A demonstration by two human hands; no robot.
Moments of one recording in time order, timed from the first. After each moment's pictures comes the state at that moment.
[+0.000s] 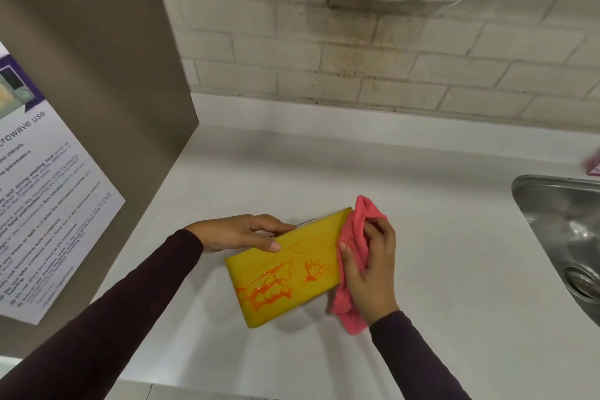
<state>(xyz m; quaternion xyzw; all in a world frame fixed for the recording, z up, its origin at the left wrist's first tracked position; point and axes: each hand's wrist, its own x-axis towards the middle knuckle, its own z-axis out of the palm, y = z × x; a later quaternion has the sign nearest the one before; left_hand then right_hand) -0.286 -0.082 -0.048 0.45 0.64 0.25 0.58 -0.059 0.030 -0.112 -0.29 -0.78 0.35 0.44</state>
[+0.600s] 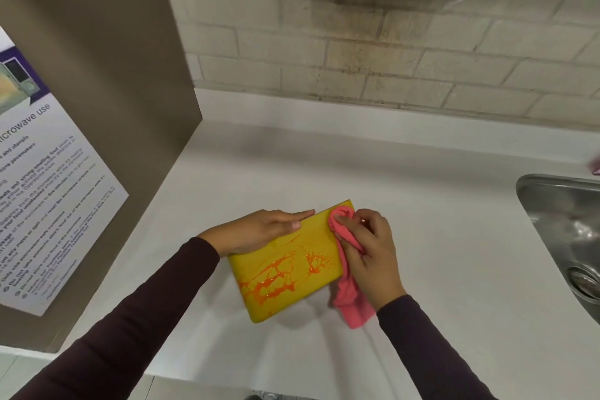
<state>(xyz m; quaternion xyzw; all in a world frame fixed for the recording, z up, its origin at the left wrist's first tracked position) -0.256 -0.073 -0.045 0.47 0.69 0.27 0.48 -0.062 0.045 -0.100 -0.22 -0.86 0.28 0.37</state>
